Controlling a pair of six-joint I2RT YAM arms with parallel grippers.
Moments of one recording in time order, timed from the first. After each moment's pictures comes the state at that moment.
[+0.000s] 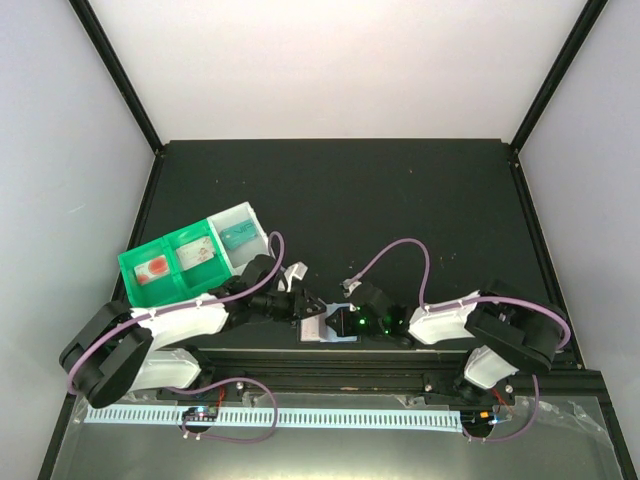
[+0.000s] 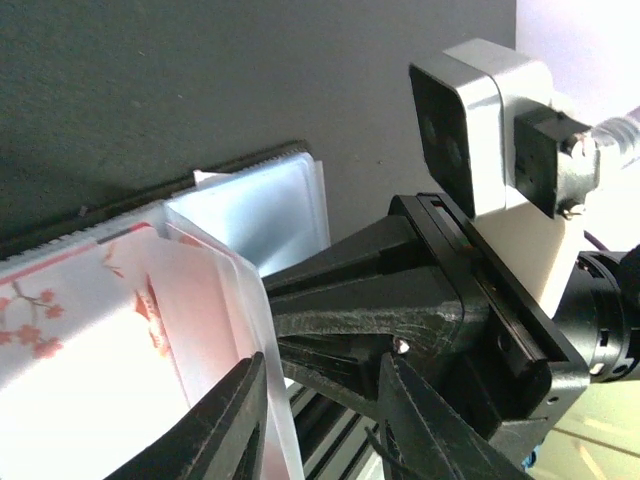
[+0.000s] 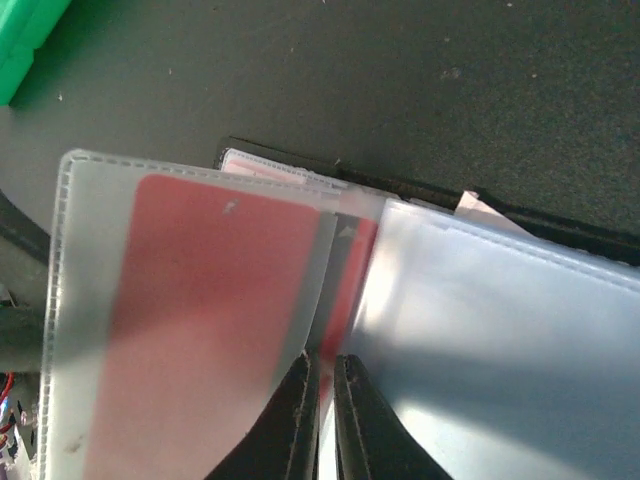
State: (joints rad) left arm -0.70 1.24 0.40 0.12 0.61 -0.89; right arm 1.04 1.54 0.42 0.39 -0.16 0.92
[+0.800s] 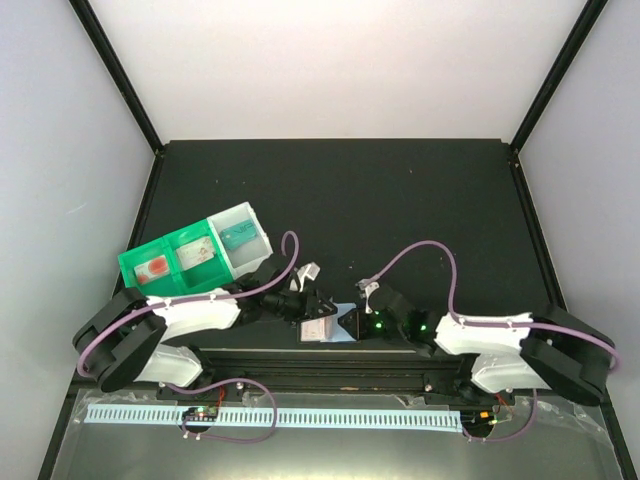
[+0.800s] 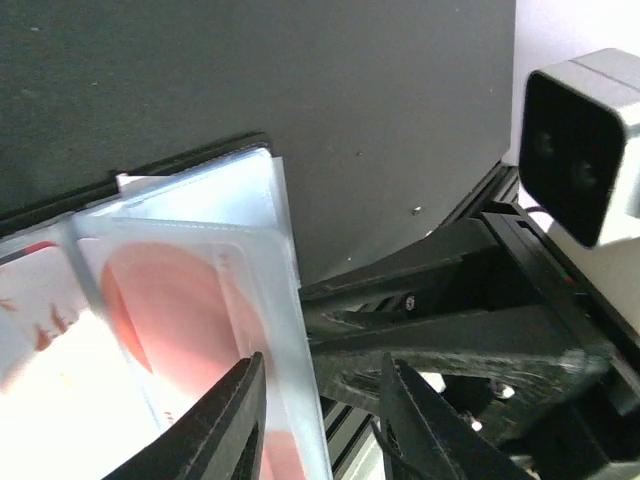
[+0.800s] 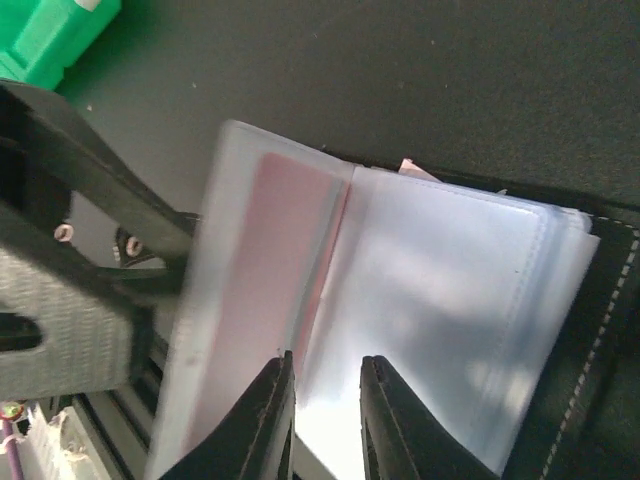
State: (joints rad) left arm -0.77 1.33 0.46 0.16 0.60 -0.94; right arm 1.04 1.28 0.33 0.24 -0.11 0.90
